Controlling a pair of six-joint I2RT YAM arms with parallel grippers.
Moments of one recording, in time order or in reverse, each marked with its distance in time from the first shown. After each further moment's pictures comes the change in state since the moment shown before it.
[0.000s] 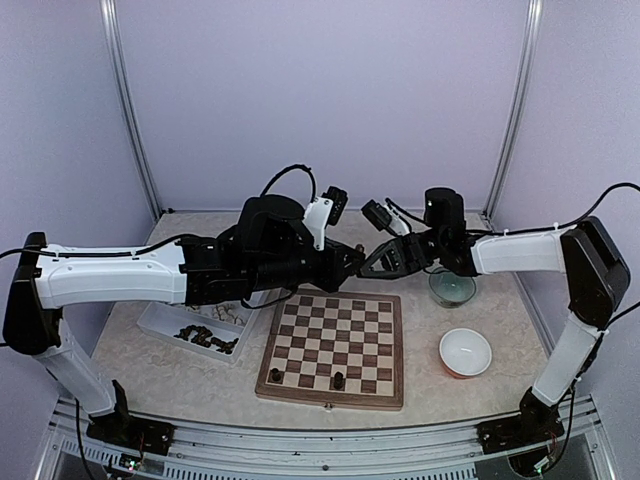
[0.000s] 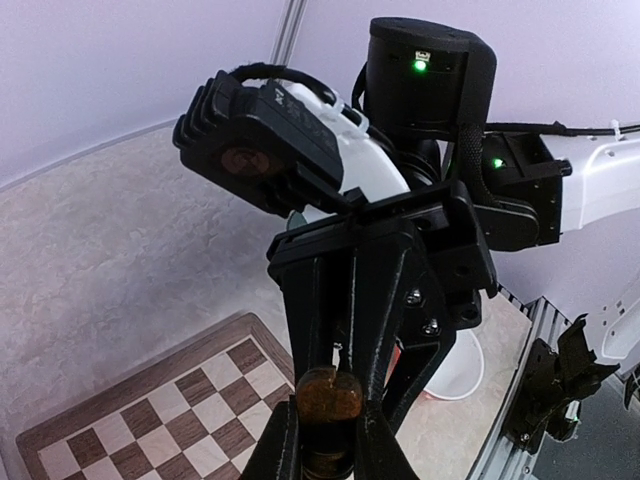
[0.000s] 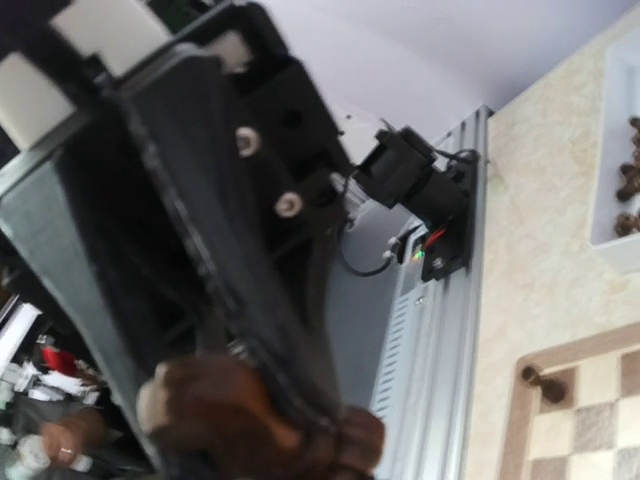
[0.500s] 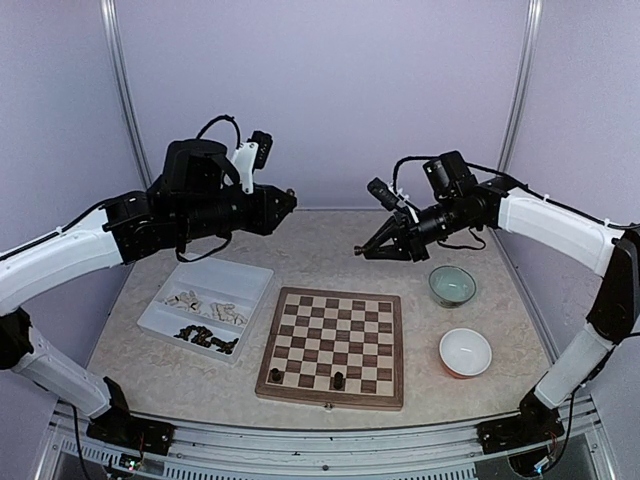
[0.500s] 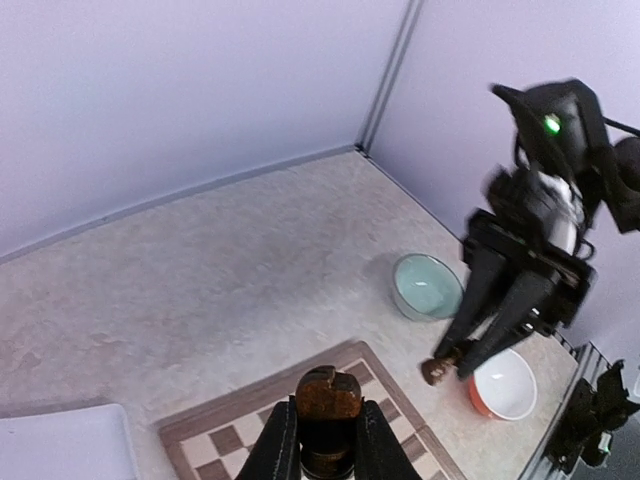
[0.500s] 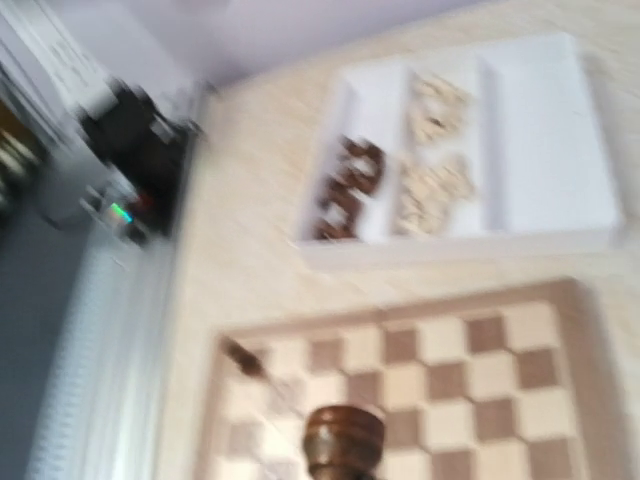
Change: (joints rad) left arm 0.161 -0.210 0.051 -0.253 -0.035 0.058; right arm 0.011 -0.114 0.357 -1.038 0.517 -0.990
